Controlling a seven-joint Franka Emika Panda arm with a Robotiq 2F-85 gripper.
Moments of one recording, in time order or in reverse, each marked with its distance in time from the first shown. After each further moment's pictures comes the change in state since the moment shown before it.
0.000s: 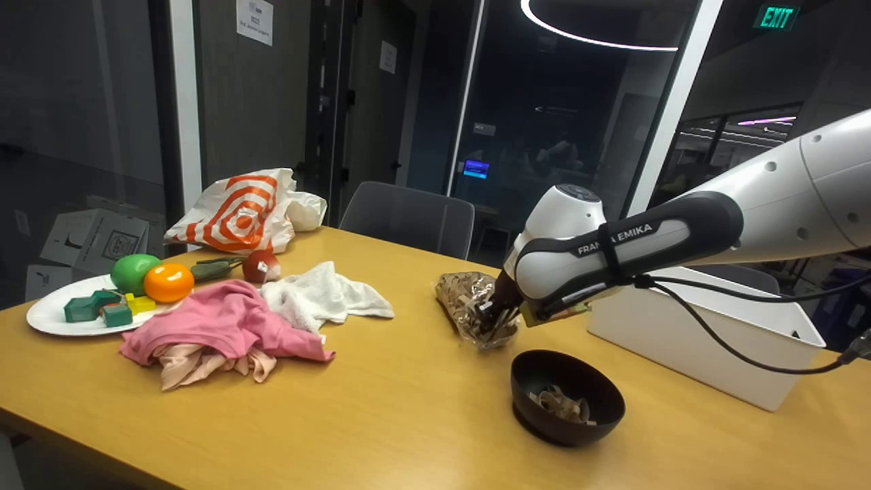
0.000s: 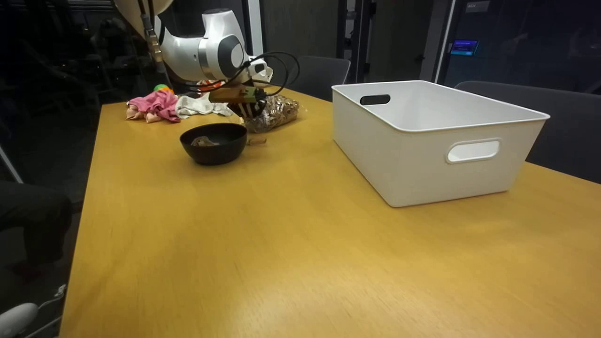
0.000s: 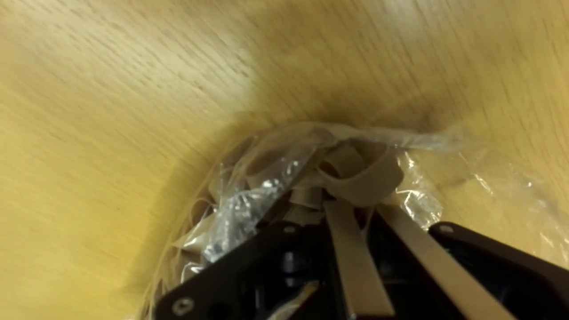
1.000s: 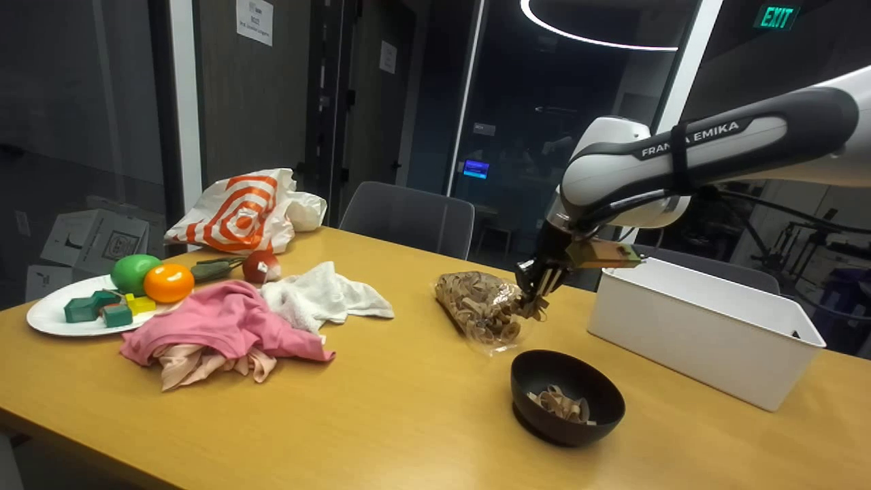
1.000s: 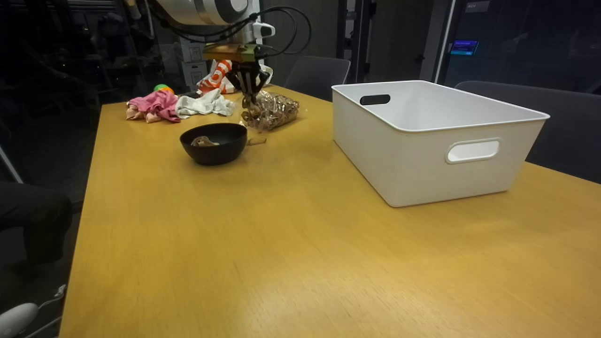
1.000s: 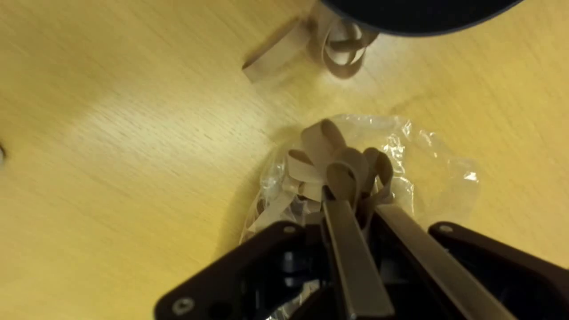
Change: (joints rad) arm -0.092 -0.204 0.049 -0.012 0.102 -0.364 -0.021
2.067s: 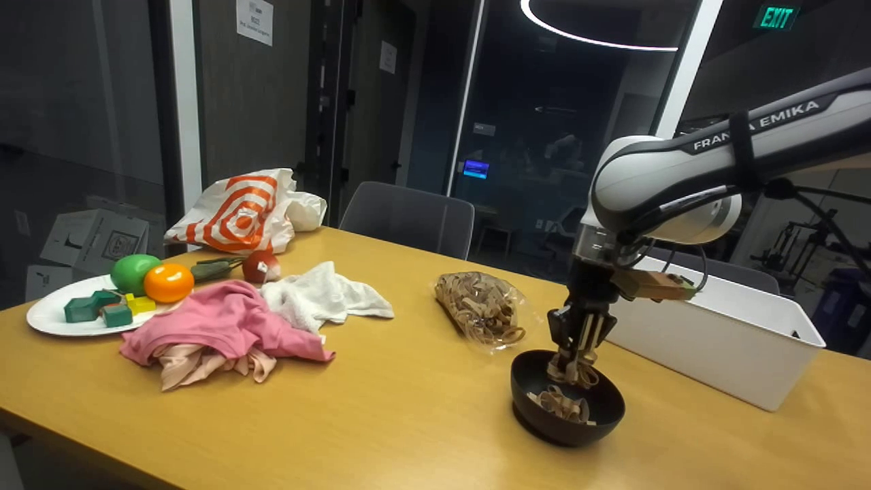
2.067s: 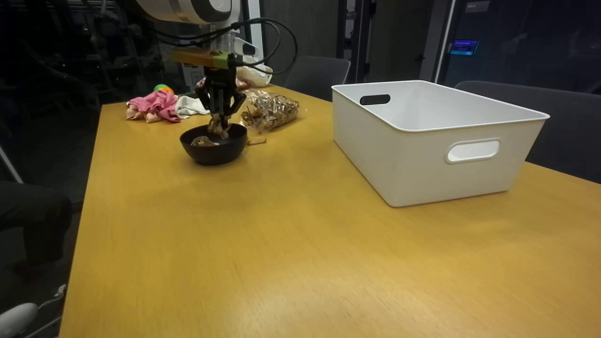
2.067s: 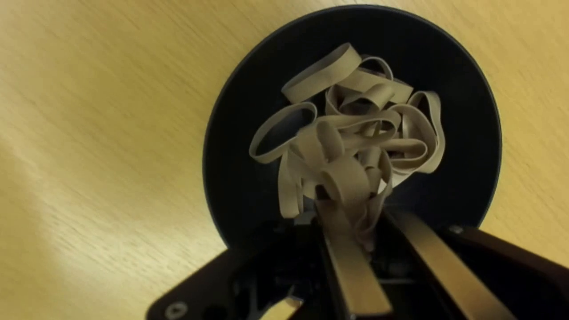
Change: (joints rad) arm -0.034 -0.182 0.034 -0.279 0.087 -0.212 -0.016
